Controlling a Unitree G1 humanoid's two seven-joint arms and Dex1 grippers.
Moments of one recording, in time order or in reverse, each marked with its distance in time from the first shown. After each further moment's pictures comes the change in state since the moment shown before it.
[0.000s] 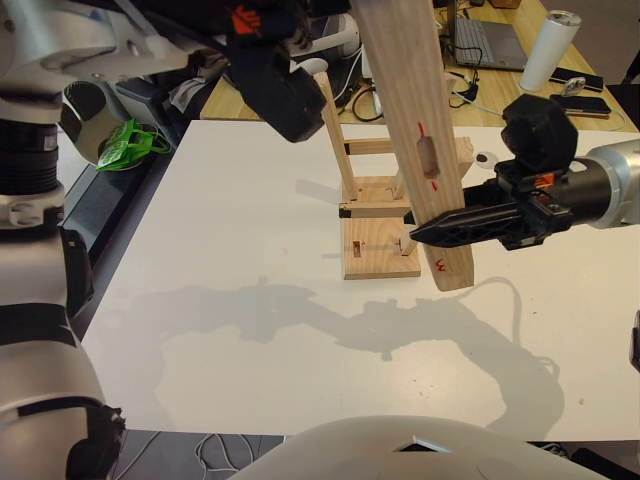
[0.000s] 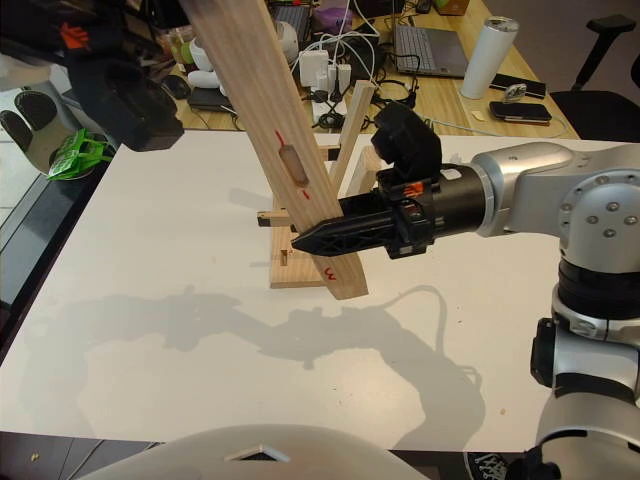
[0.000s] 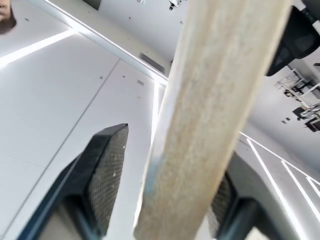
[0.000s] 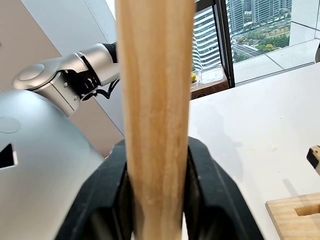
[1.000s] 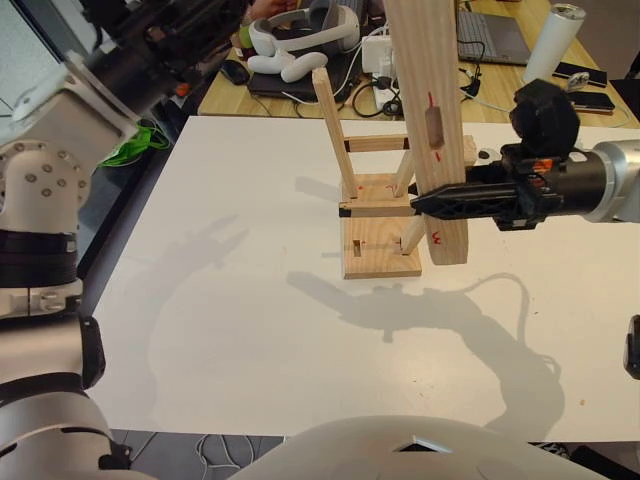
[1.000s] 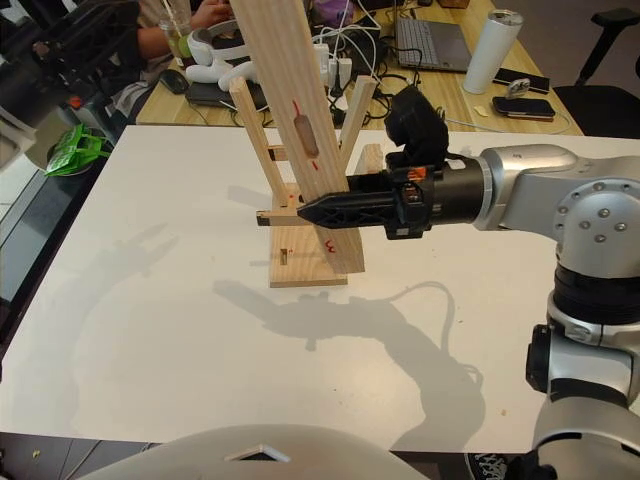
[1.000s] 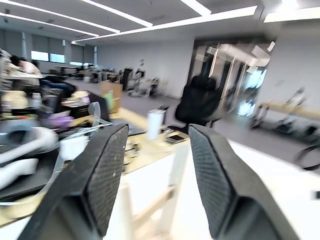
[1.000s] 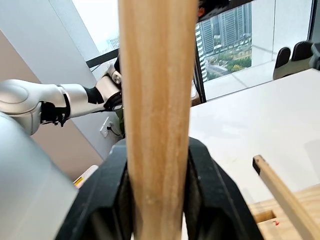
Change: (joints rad) left arm 0.562 -0.048 0.288 -0.208 -2.251 1.513 -0.491; right arm 0.074 0.067 -0.039 -0.012 -0.116 -0.160 -0.074
